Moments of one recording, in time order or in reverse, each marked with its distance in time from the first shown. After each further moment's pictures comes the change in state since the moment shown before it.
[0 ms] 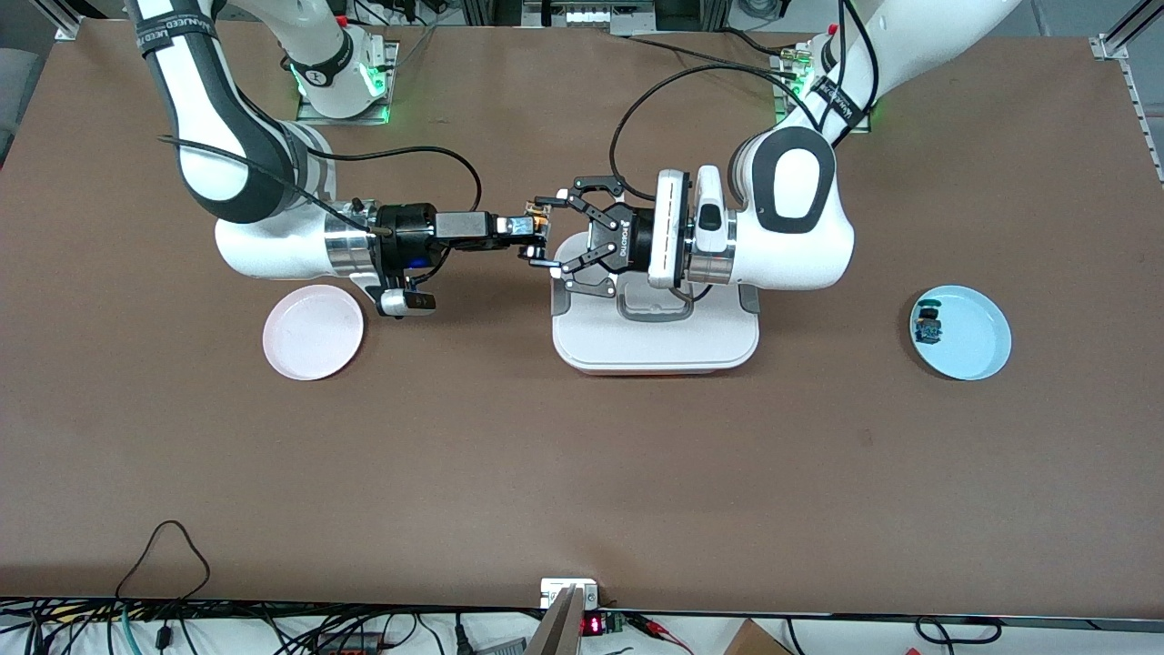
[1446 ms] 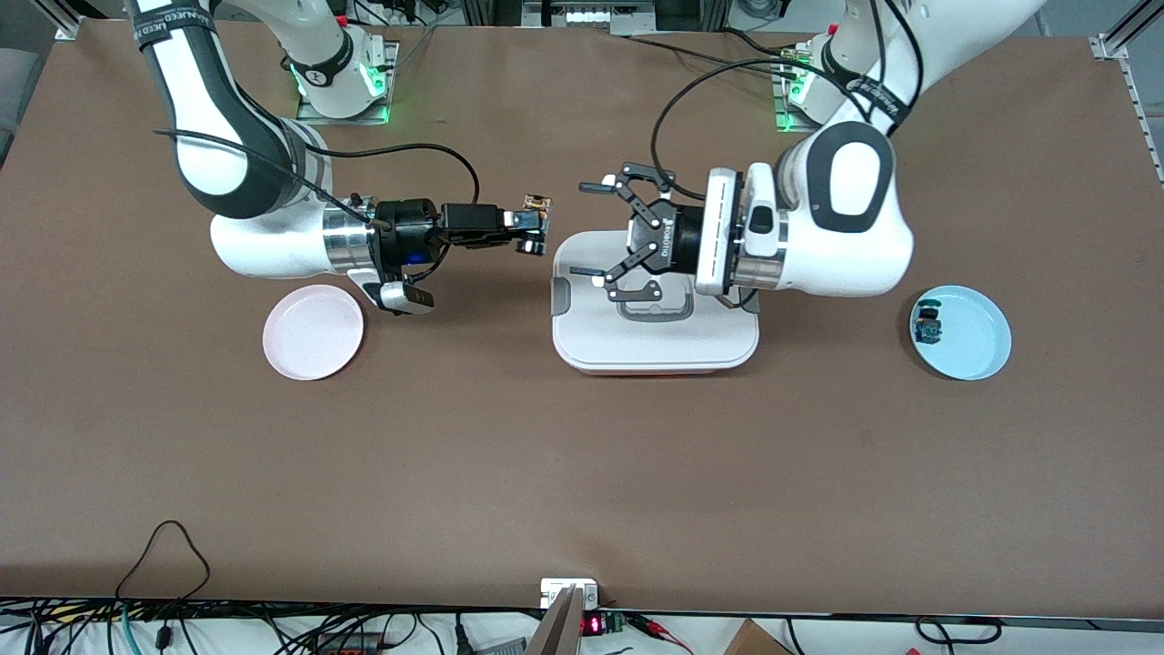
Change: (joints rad) left arm 0.125 -0.074 0.000 0.002 0.158 -0.166 -0.249; right arm -0.009 -0.014 -0.003 0.003 -0.043 -0.021 -0.031
